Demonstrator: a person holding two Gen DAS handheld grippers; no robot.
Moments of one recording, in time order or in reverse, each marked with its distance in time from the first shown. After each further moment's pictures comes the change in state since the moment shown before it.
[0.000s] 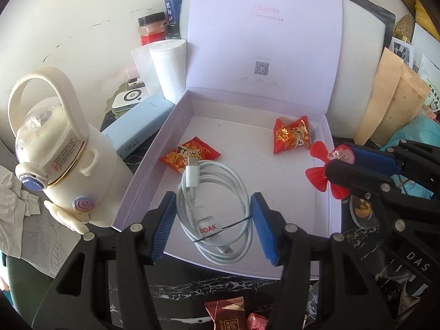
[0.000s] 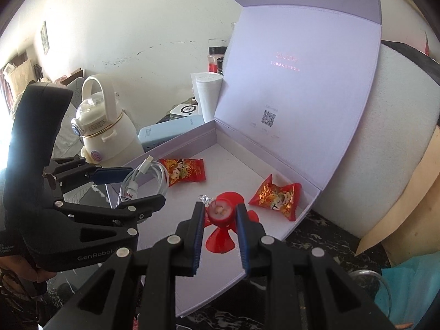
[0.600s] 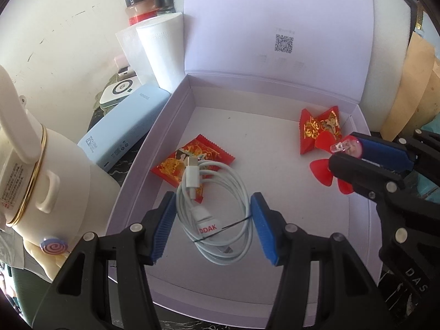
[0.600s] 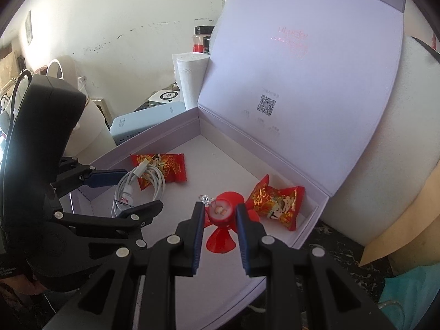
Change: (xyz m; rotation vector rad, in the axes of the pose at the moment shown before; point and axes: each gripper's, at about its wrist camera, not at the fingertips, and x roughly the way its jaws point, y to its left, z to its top) left arm 0.059 0.009 0.013 0.034 0.067 0.021; right arm 0.051 0.003 0.009 0.004 0.063 -0.086
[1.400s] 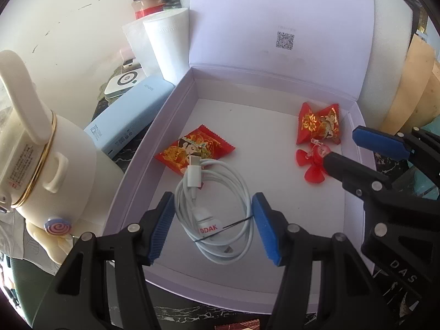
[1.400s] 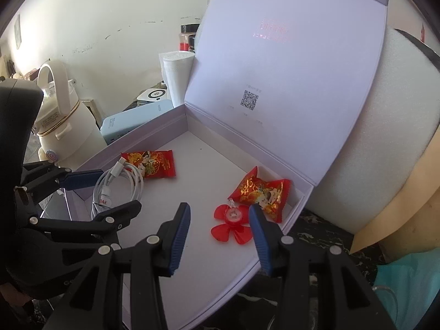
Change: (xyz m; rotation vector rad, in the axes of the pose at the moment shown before) left arm -0.013 -0.003 -0.007 -0.030 0.022 0.011; right arm -0.010 -0.005 -0.003 0.036 0.012 -0.049
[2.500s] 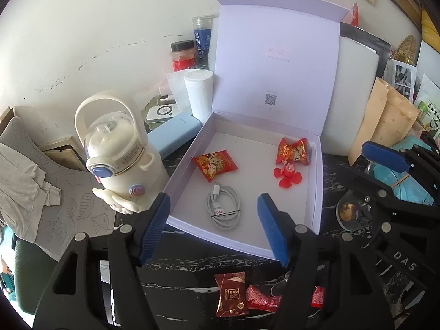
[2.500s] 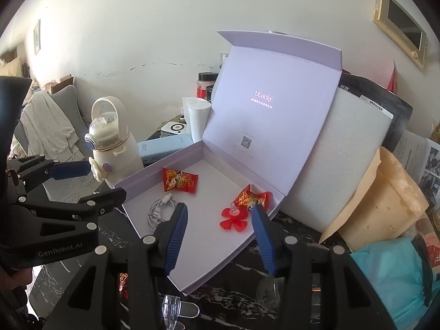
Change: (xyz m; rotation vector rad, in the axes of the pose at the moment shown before) left arm -0.128 0.004 -0.025 -0.074 -0.159 0.046; right arm -0.127 0.010 -0.016 -0.038 -0.147 0.009
